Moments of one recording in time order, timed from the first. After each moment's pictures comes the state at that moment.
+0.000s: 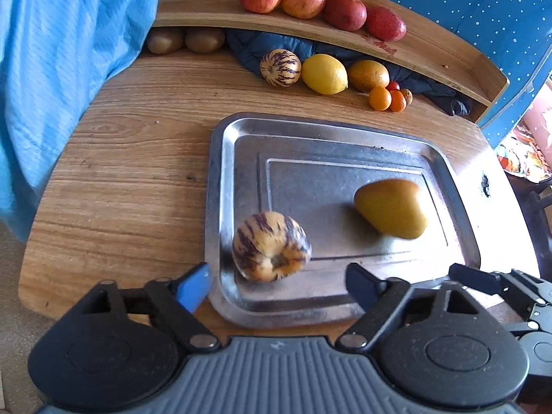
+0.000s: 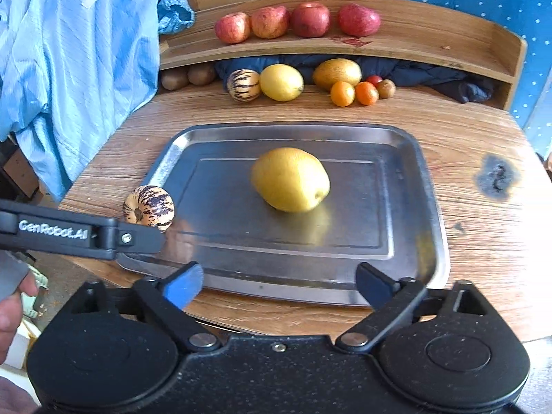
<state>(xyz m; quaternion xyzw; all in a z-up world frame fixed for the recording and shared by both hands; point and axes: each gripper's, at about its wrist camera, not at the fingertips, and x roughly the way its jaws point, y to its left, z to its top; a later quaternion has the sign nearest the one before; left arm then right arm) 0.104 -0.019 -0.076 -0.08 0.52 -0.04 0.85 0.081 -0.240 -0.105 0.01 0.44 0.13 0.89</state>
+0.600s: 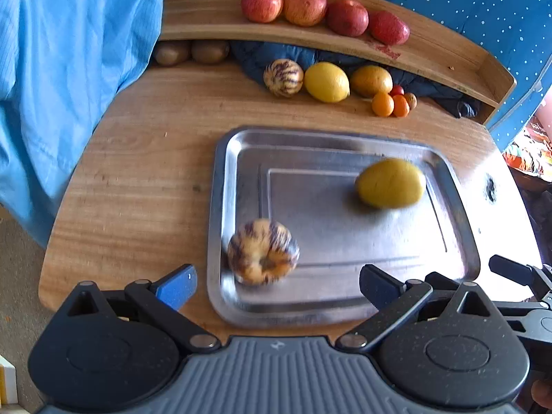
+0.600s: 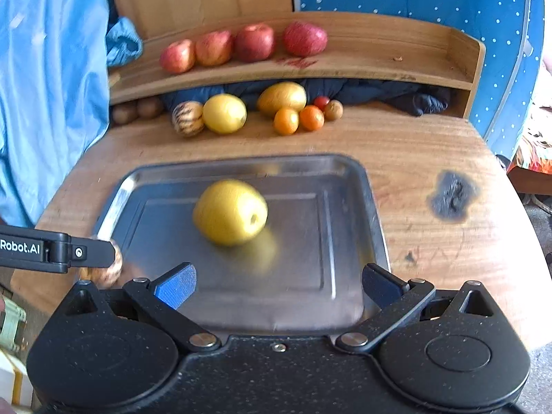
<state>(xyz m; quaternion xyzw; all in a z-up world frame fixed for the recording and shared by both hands) 0.114 -0.033 -0.057 -0.06 0.53 -0.02 0.85 0.122 -0.266 -0.097 0.03 0.42 0.07 0.91</state>
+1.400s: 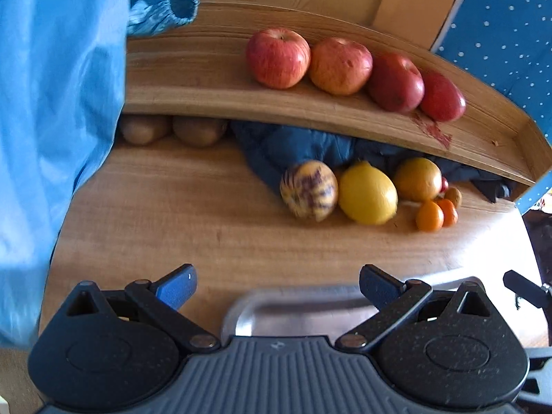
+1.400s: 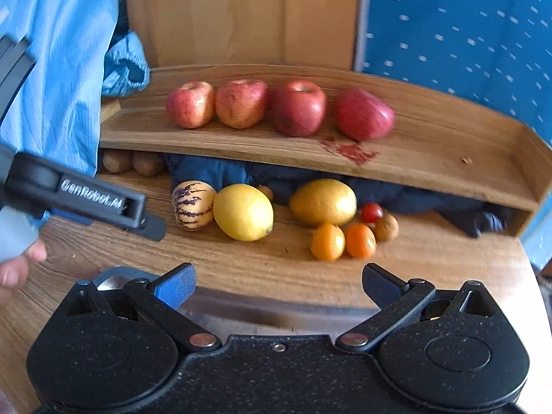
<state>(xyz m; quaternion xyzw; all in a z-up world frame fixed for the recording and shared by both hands) 0.282 -0.003 -0.074 -0.07 0.51 -0.03 0.86 0.256 -0.203 -0.088 -0.06 0.36 0.11 0.92</state>
